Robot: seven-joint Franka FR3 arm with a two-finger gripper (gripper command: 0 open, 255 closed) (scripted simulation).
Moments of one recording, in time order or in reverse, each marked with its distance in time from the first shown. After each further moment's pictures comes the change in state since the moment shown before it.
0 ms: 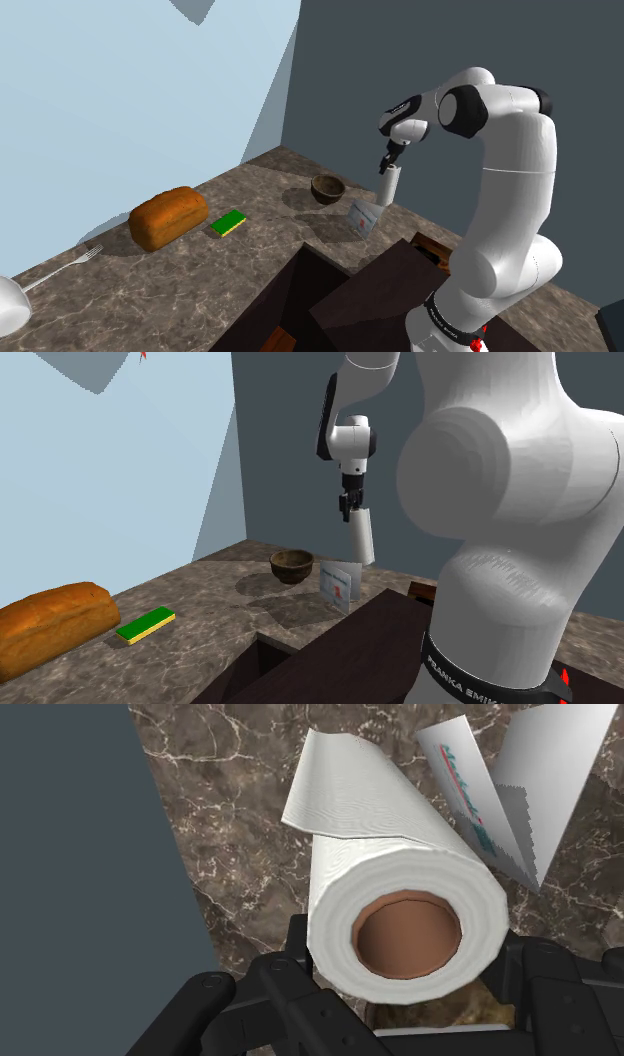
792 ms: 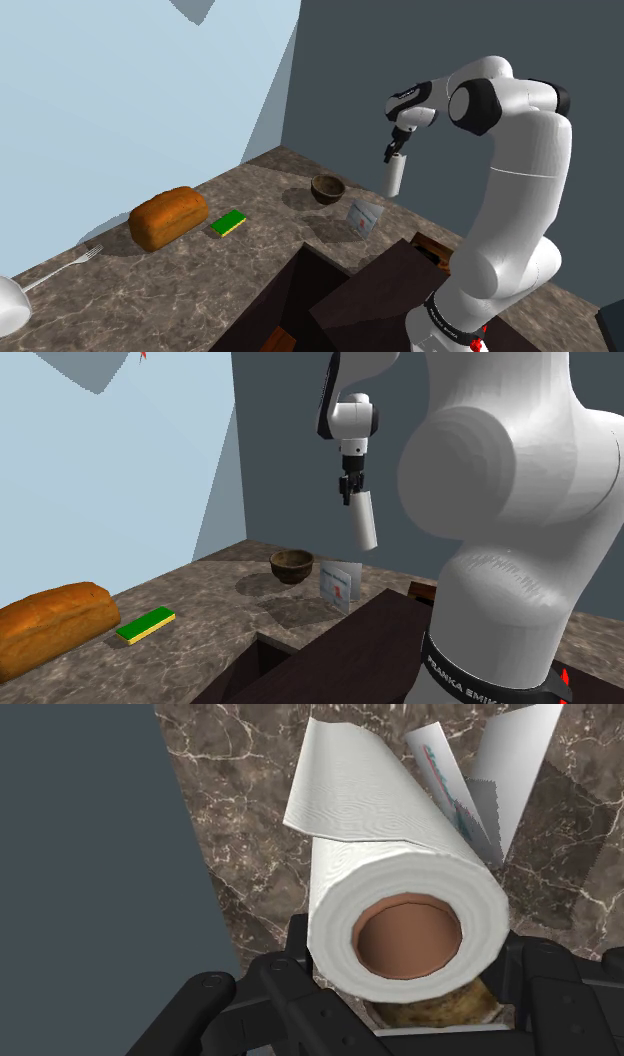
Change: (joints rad) arm 0.019 -0.087 -0.026 0.038 -0.044 -0.120 0.029
